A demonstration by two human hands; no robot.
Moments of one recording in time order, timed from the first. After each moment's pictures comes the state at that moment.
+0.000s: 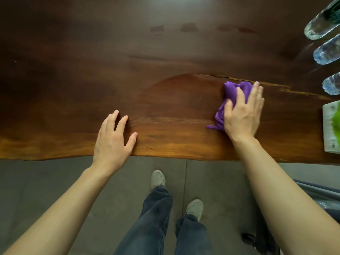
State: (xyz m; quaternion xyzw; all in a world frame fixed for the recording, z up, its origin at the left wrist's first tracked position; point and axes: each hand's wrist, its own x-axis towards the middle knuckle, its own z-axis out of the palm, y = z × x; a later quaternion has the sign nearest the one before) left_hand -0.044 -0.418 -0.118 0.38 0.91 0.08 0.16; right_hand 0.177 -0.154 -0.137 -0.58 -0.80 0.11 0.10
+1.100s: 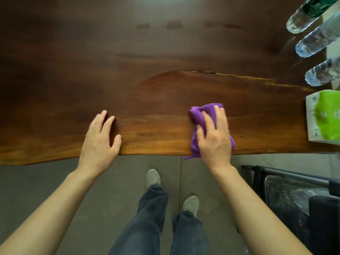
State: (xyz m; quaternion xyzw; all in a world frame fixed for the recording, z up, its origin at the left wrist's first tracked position) left_hand -0.051 -0.429 -0.124 0.40 0.89 0.13 0.18; right_hand 0.201 -0.242 -0.145 -0.49 -0.84 0.16 0.14
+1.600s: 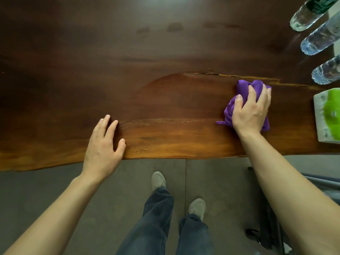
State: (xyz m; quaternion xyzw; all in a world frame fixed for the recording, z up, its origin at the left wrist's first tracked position) left_hand -0.050 -0.428 -0.125 0.40 0.89 0.12 0.17; right_hand 0.212 -0.134 -0.142 -0.65 -0.74 0.13 0.16
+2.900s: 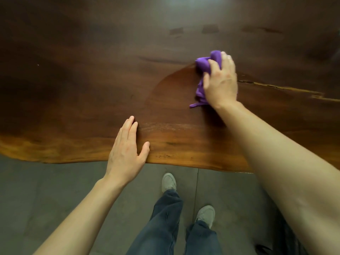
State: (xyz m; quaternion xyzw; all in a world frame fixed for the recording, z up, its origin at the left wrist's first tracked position) left_hand -0.052 -0.431 -0.123 0.38 0.90 0.12 0.19; right_hand 0.032 -0.131 -0.127 -0.46 -0.87 0.16 0.09
